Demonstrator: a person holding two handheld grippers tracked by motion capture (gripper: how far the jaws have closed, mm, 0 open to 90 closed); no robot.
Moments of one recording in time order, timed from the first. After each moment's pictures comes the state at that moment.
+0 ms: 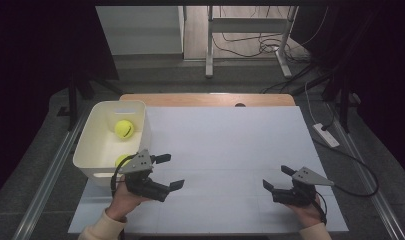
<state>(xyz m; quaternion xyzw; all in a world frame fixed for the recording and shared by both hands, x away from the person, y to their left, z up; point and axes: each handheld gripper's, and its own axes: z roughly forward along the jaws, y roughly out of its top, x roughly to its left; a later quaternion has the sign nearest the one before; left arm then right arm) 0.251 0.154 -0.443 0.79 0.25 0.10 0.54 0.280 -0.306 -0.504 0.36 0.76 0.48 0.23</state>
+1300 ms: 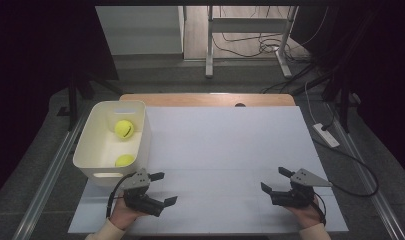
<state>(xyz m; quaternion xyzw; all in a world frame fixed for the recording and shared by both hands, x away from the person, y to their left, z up) 0.240 0.174 -0.518 0.80 0.30 0.07 0.51 0.277 -0.303 -0.507 0.35 0.77 0.49 0.21</state>
